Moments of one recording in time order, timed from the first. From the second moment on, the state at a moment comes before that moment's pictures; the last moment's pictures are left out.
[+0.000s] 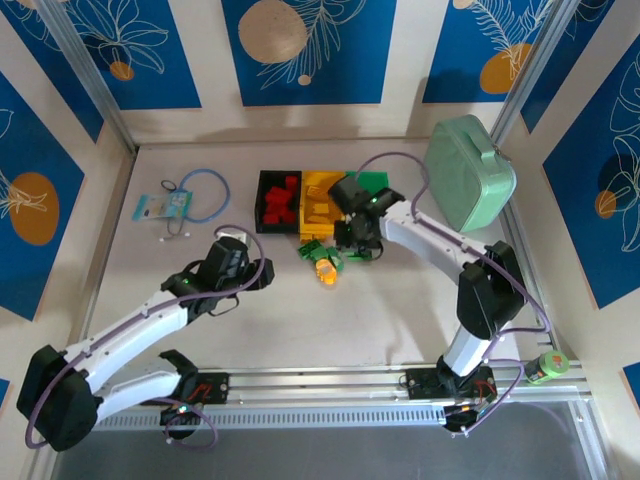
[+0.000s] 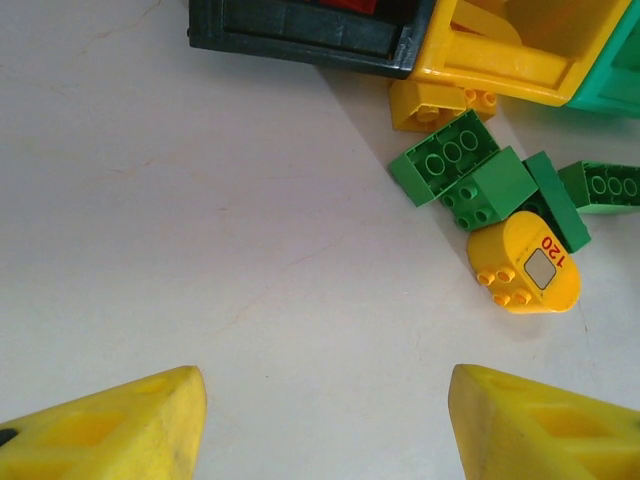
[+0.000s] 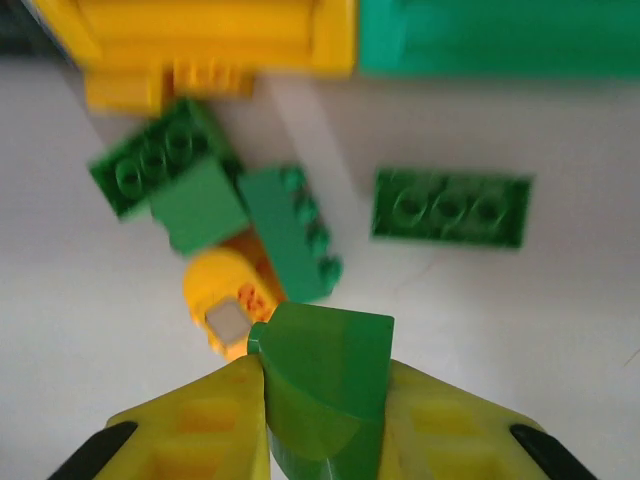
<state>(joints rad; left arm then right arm) -0.64 1.01 0.62 -0.42 -0.10 -0.63 0.63 1.69 1.41 -0.97 0.04 0.64</state>
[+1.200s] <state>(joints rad) -0.73 0.95 0.57 -0.44 -0.14 -0.68 0.36 2.07 1.85 -1.04 -0.06 0.49</state>
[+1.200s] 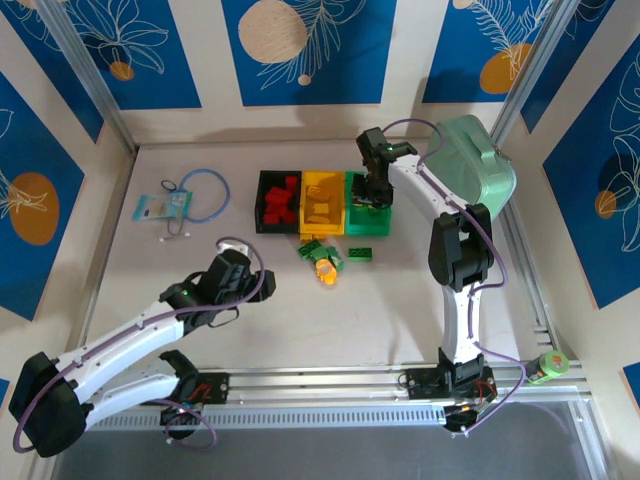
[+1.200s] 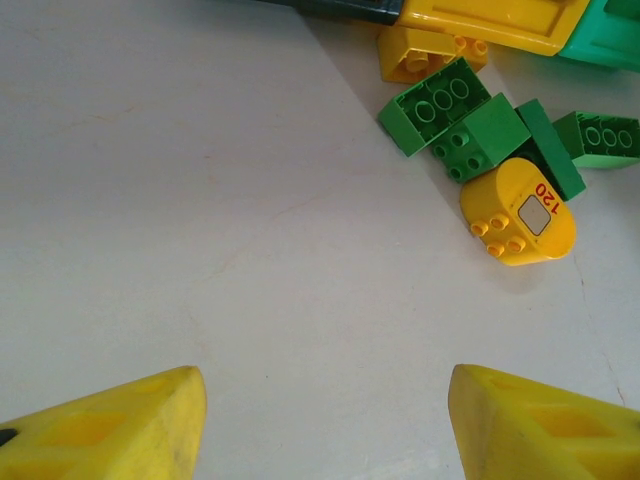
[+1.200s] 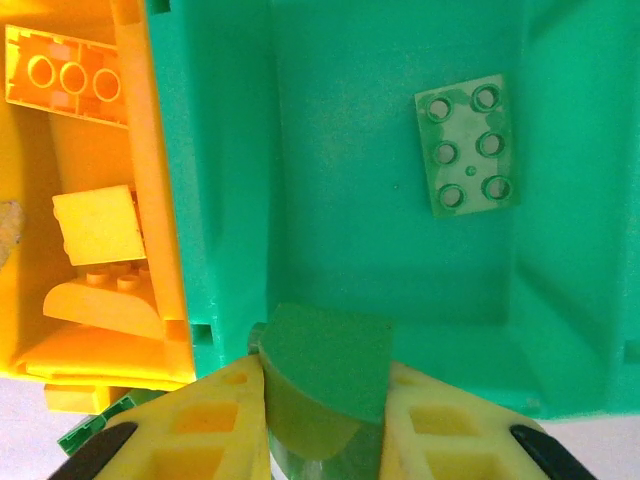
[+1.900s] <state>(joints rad) -0.78 1.08 0.59 -0.41 -0.15 -0.68 0.44 1.91 1.75 -1.01 -0.03 0.47</state>
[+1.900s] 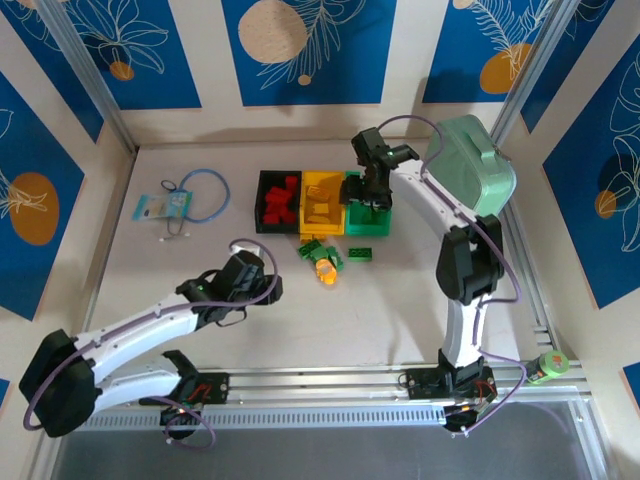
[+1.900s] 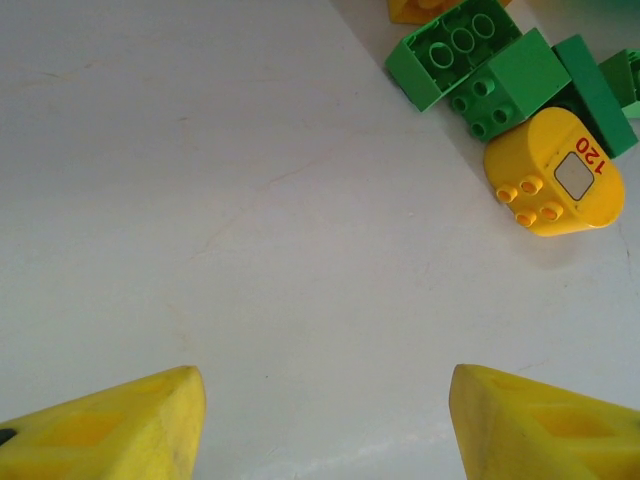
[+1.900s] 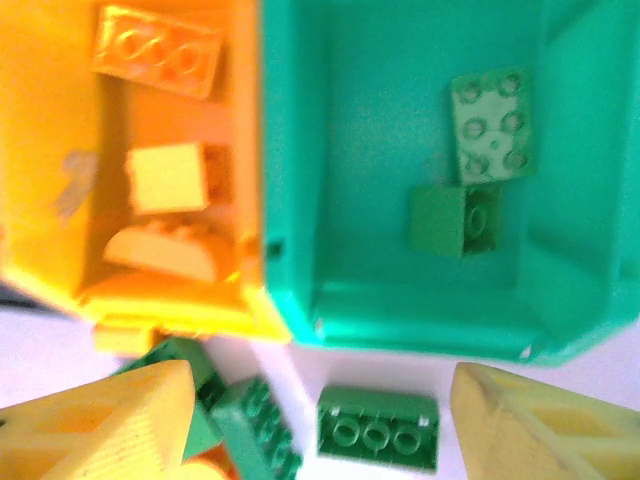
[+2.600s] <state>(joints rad) -0.91 1.66 1.03 -0.38 -0.07 -0.62 0.52 1.42 1.16 -0.87 -0.05 0.58</state>
